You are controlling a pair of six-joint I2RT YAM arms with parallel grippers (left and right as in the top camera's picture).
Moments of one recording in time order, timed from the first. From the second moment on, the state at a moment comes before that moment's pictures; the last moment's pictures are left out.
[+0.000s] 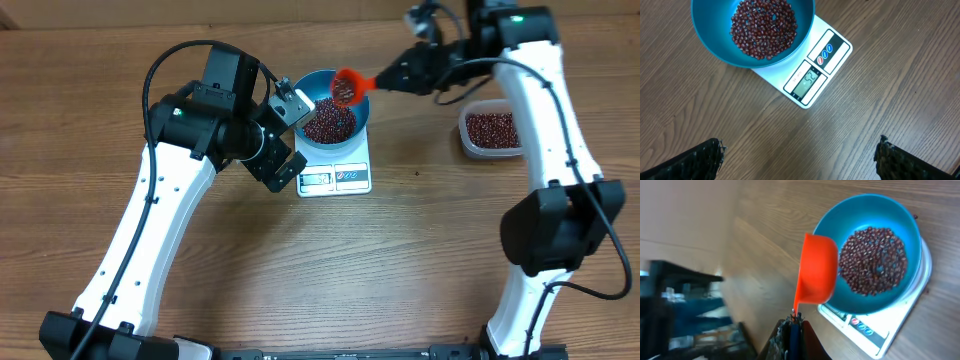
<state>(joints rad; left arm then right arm) -0.30 1.58 1.59 -1.16 0.26 0.50 0.15 2.09 2.13 -1.24 -0.87 -0.05</state>
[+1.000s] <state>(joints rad) -0.30 1.58 1.59 -1.16 0.26 0.50 0.52 2.09 2.21 -1.18 0.11 0.04</state>
